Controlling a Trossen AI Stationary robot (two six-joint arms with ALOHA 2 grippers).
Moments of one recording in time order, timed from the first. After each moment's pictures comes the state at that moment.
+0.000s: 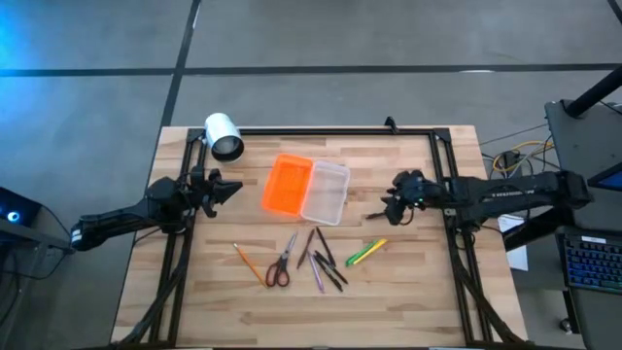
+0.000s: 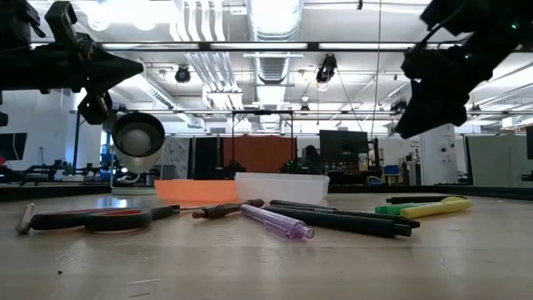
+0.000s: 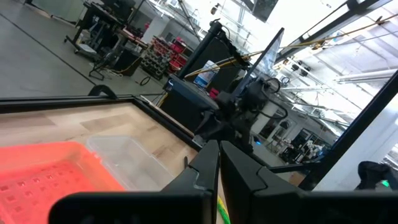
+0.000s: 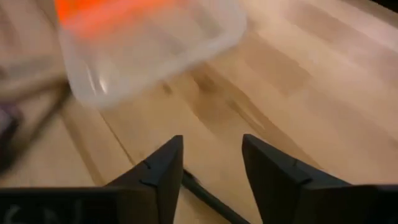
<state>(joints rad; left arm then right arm) 0.26 0.03 0.01 0.13 0.01 -0.61 -0.04 0.90 0.51 -0.48 0.31 0.57</state>
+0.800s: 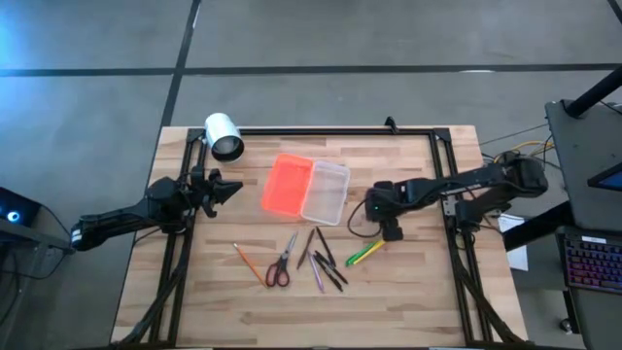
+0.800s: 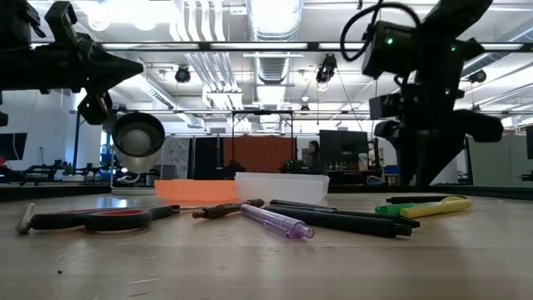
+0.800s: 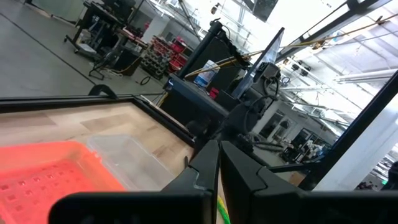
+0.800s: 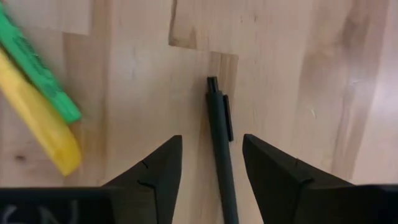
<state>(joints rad) 0.26 0.03 0.01 0.13 0.01 -0.61 -0.05 1.46 0.72 -0.59 0.08 -0.16</state>
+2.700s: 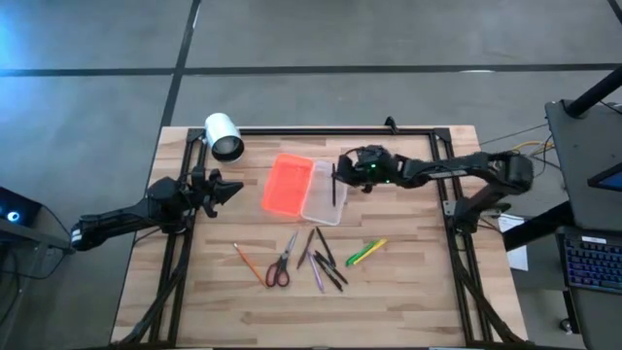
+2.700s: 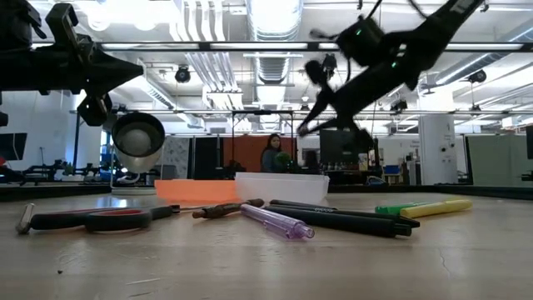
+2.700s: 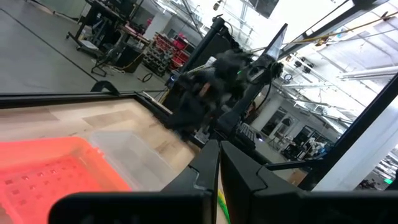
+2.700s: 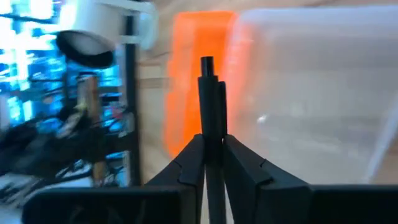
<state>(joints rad) 0.26 0.04 0.01 0.12 0.01 -0.61 -0.34 1.56 0.74 0.26 -0.07 1.43</state>
